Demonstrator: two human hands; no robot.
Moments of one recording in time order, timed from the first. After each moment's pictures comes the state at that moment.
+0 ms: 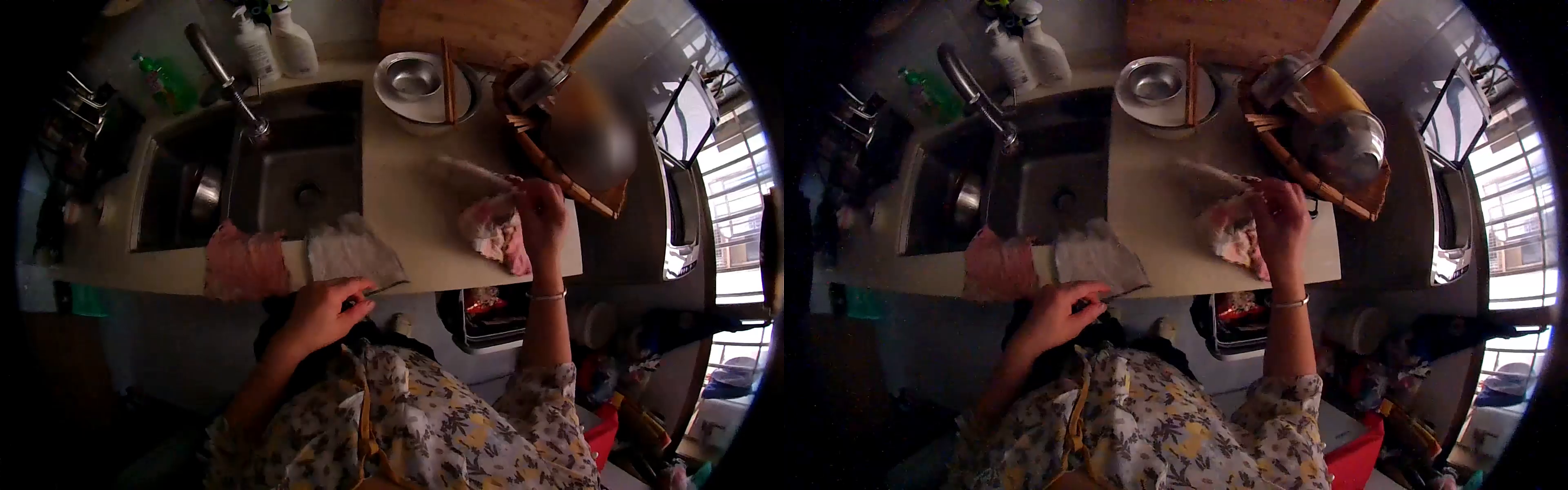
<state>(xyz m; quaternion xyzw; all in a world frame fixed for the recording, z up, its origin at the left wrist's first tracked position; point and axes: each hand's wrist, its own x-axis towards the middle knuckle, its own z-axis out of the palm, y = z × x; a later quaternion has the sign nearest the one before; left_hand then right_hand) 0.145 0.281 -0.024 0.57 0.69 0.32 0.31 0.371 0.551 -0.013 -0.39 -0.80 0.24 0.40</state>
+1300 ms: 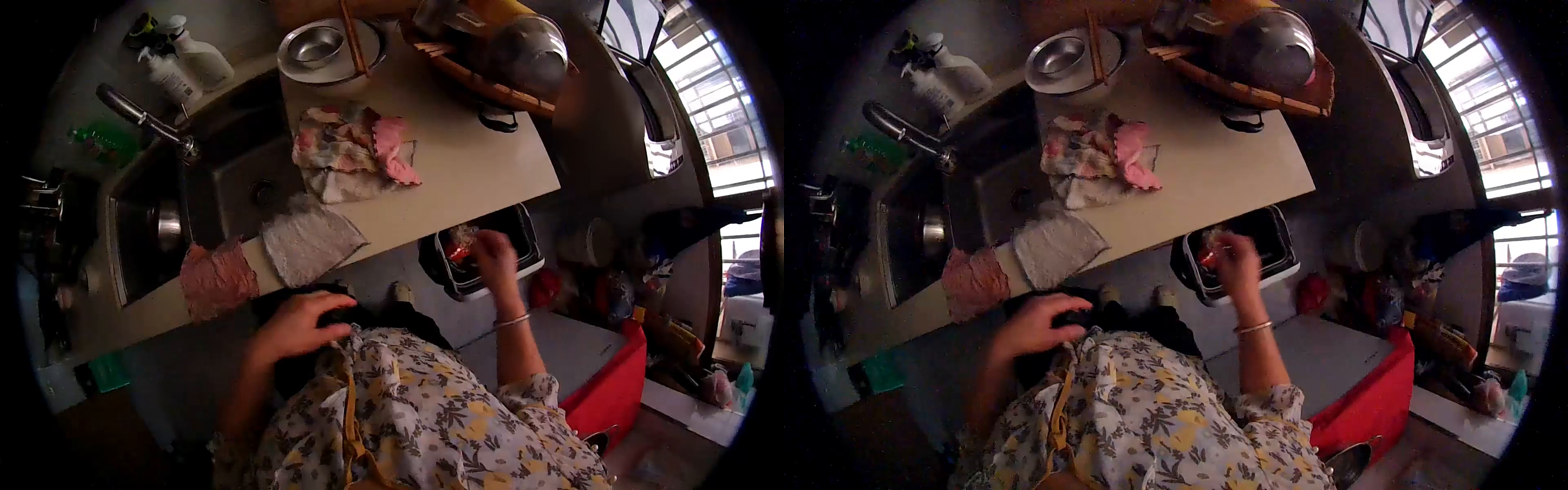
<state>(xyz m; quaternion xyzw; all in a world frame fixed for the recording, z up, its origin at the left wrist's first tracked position) 0.158 0.268 -0.023 0.59 0.59 0.23 0.50 0.484 0.416 -0.146 -0.61 -0.66 0.32 0.30</state>
